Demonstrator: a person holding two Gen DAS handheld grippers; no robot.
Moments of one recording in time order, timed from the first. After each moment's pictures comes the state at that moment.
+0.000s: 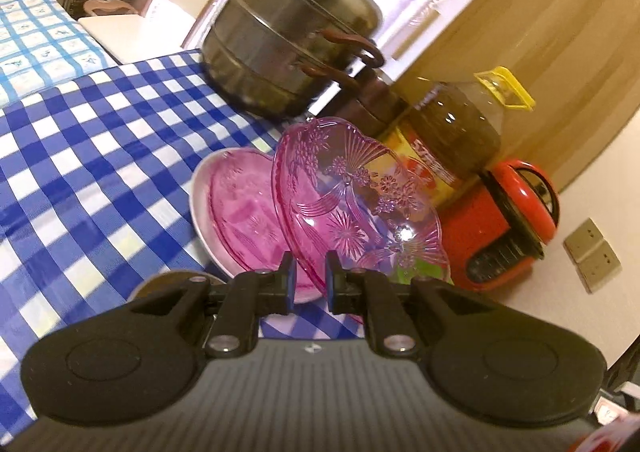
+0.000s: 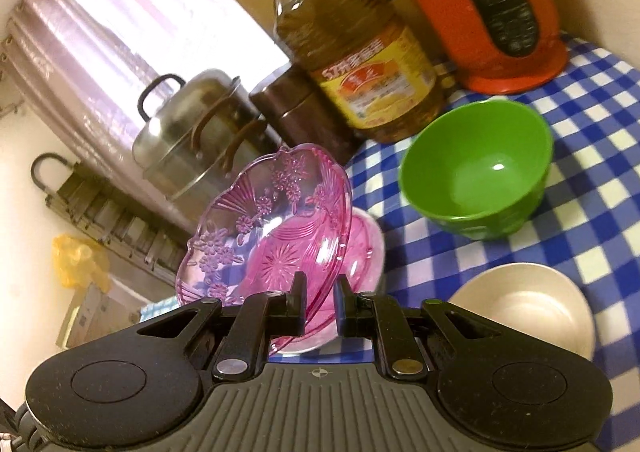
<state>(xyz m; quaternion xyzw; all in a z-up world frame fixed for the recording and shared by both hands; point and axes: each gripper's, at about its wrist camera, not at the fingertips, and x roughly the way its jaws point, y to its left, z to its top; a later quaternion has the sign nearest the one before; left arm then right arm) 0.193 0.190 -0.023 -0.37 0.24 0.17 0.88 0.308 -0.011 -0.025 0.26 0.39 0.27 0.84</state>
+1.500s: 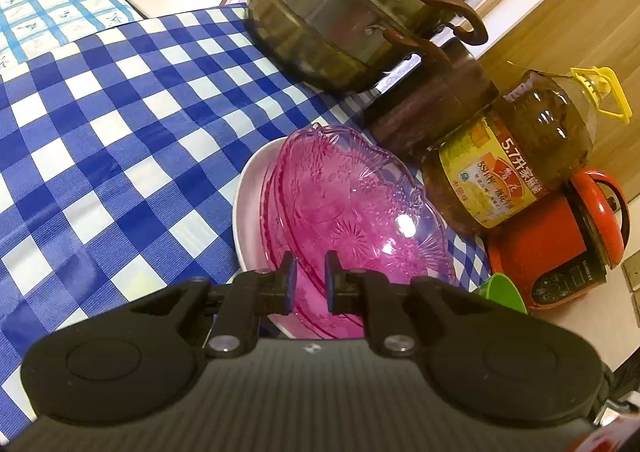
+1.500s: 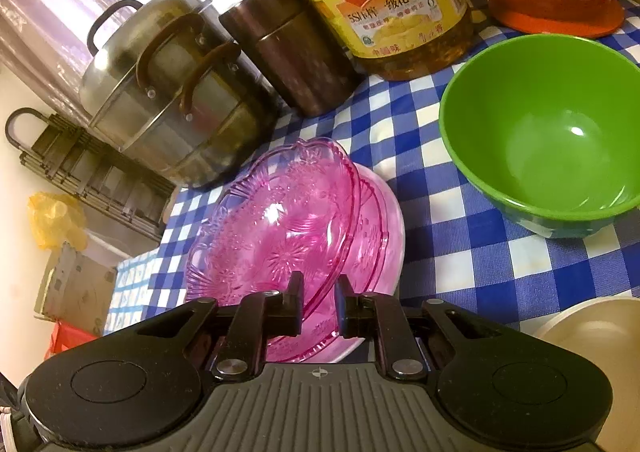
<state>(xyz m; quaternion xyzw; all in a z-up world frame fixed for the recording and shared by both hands) 0.259 0.257 -0.082 -0.40 0.31 0.20 0.84 0.376 0.053 -0.082 0.21 0.47 0.27 0.81</state>
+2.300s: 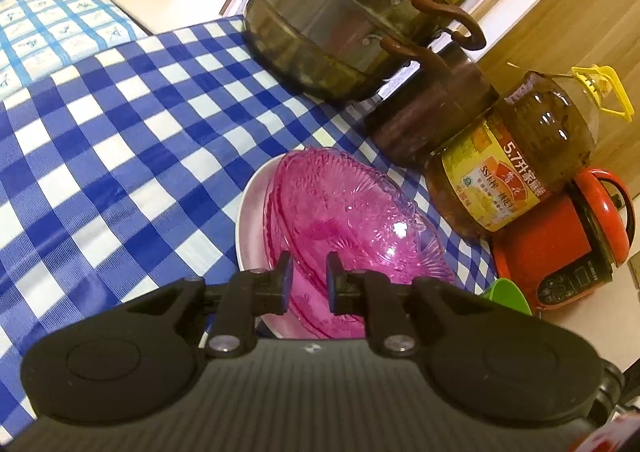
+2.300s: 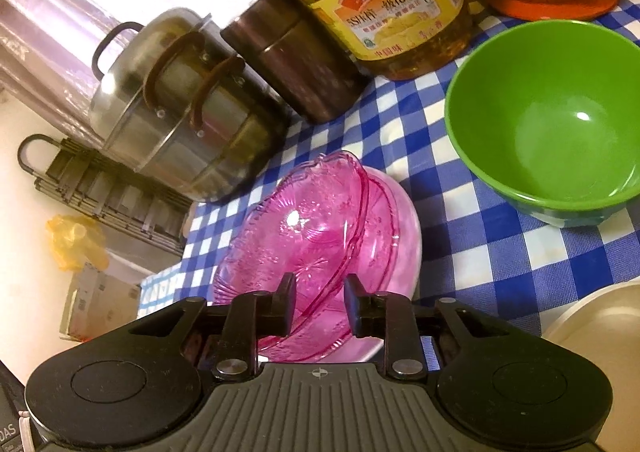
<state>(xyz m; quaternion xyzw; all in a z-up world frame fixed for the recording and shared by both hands) 0.260 0.260 -0.071 -0.38 0.31 0.21 0.85 0.377 0.050 -0.078 0.26 0.47 0.28 0.80</state>
